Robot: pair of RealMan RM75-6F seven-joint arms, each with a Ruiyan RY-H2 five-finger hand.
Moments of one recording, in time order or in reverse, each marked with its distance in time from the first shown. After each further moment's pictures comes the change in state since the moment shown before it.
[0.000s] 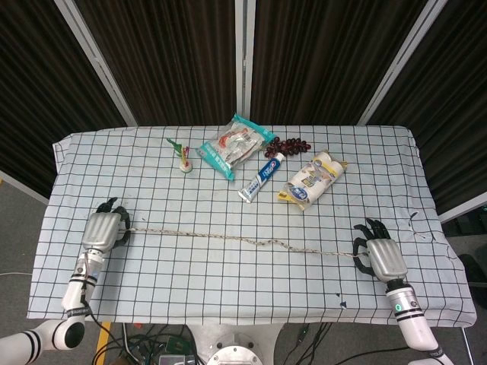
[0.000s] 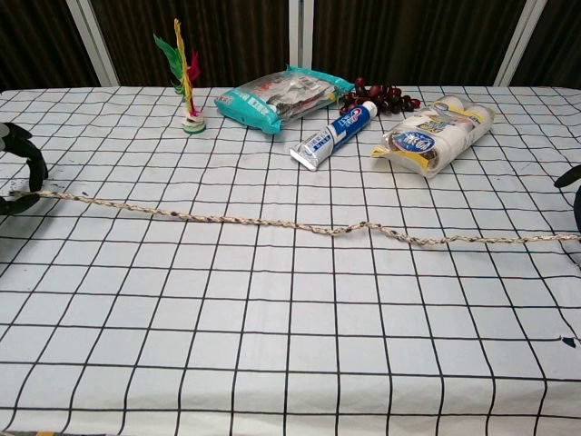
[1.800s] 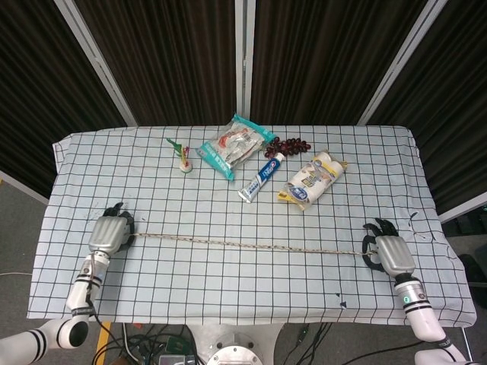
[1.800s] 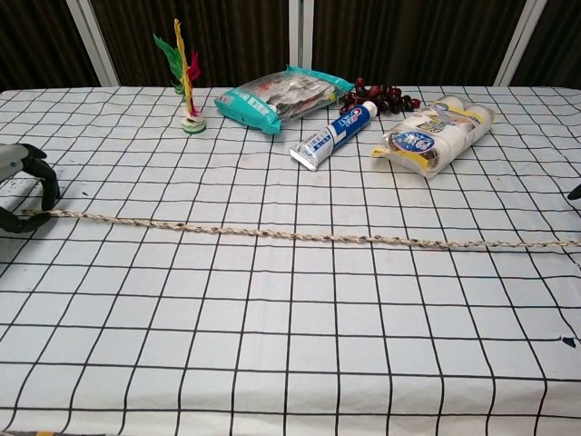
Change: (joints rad) left arm -0.006 -0.040 0.007 0.048 0.004 -0.056 0.021; right arm 0.002 -0.027 0.035 0.170 -0.016 -0.122 0.120
